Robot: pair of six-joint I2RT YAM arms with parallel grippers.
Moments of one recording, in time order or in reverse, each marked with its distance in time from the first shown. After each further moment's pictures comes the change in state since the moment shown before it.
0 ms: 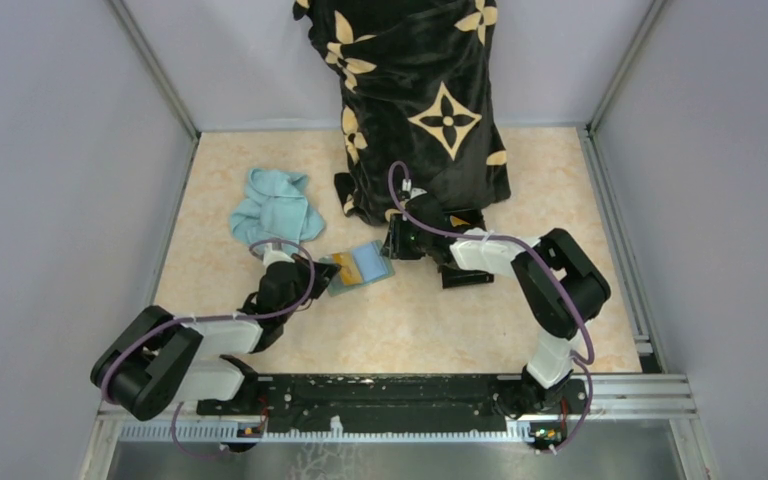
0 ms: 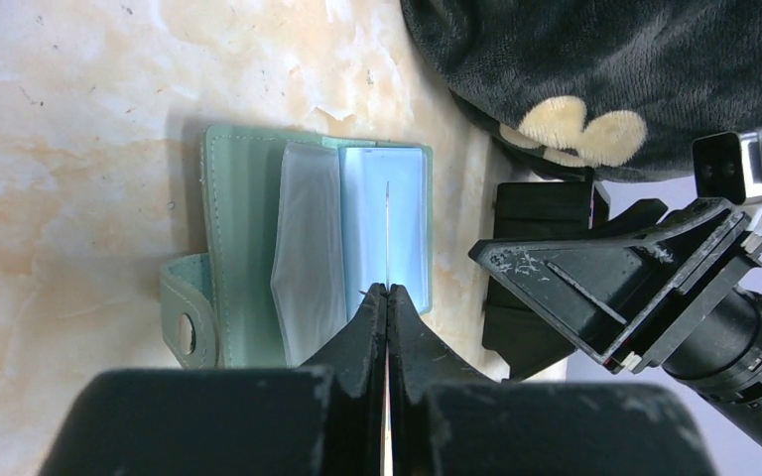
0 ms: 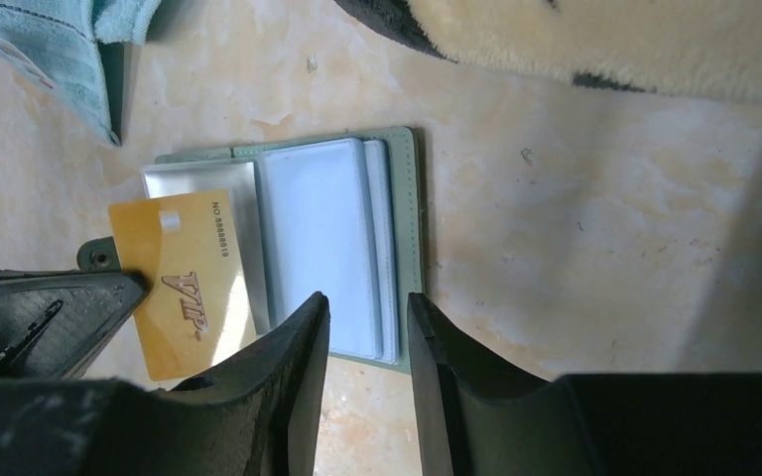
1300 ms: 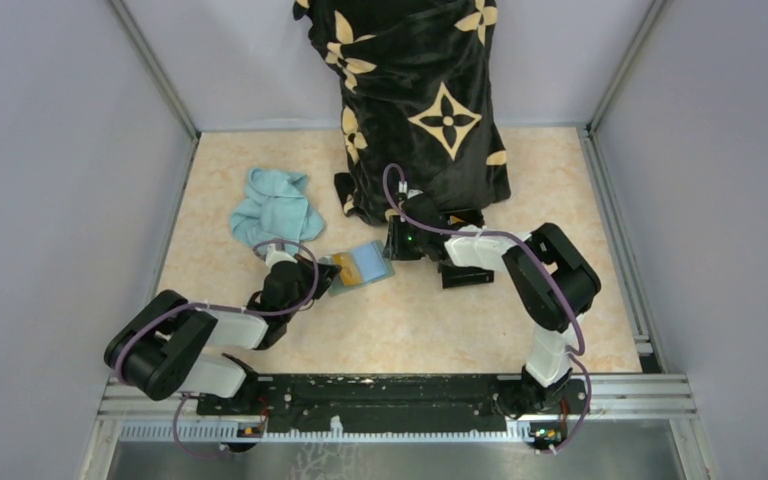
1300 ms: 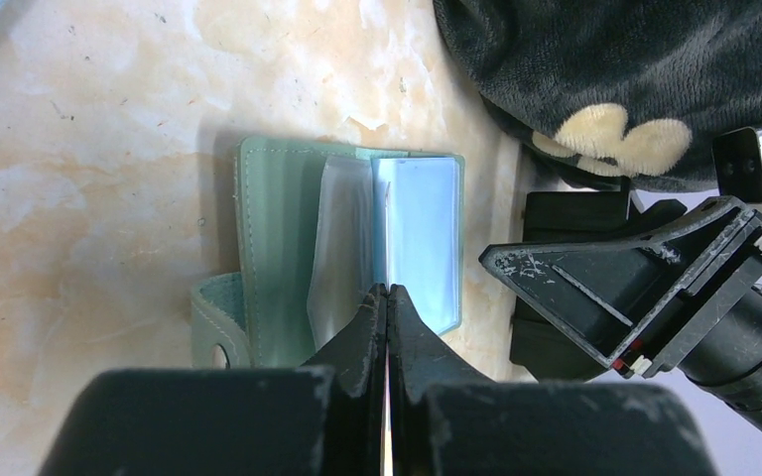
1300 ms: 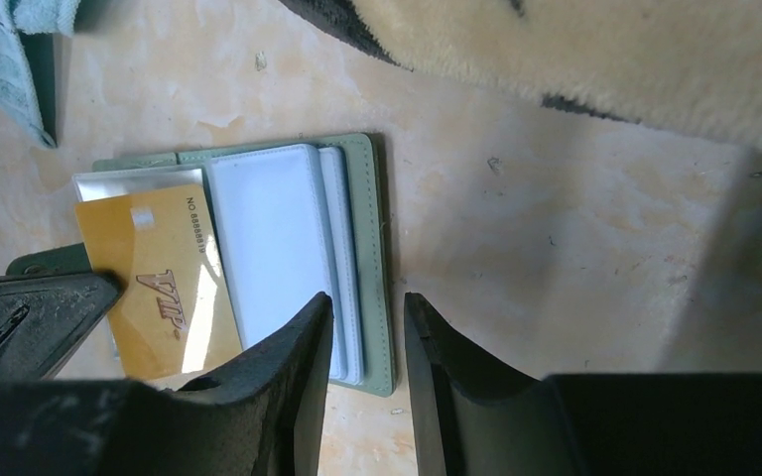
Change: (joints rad) left arm 0.000 0.111 0.006 0.083 -0.019 0.024; right arm 0.000 0.060 0.047 -0.040 0.030 -0.040
